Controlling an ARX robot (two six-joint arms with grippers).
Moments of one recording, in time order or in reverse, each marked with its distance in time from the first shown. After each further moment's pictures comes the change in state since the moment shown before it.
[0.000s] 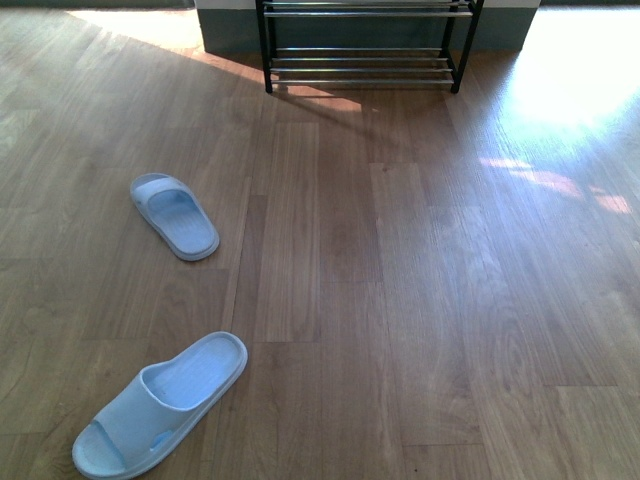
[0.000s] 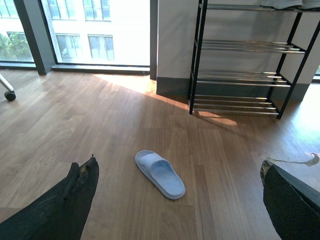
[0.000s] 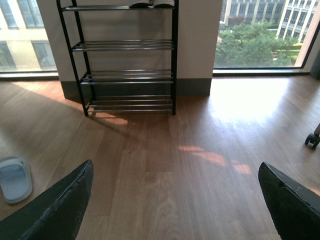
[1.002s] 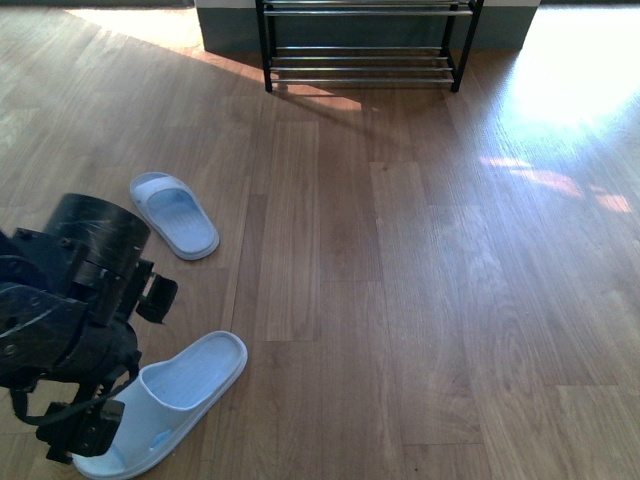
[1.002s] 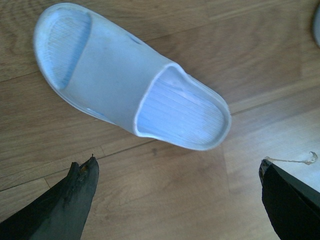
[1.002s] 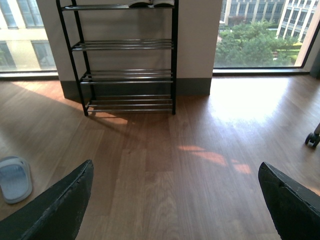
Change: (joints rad) left arm -0.251 2.396 0.859 0.291 -0.190 -1.570; right arm 0.000 0.000 0.000 0.000 0.000 0.000
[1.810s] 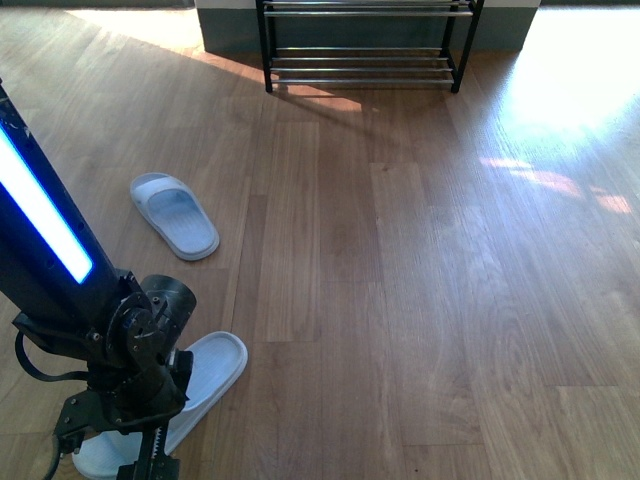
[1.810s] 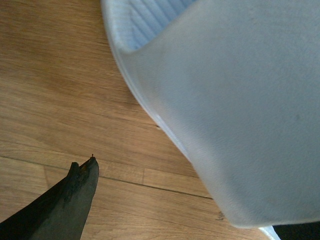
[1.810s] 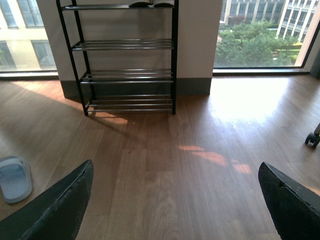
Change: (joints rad) left arm 0.040 0.465 0.427 -0.305 0.197 -0.306; right arm 0.000 0.000 0.000 0.000 0.000 0.000
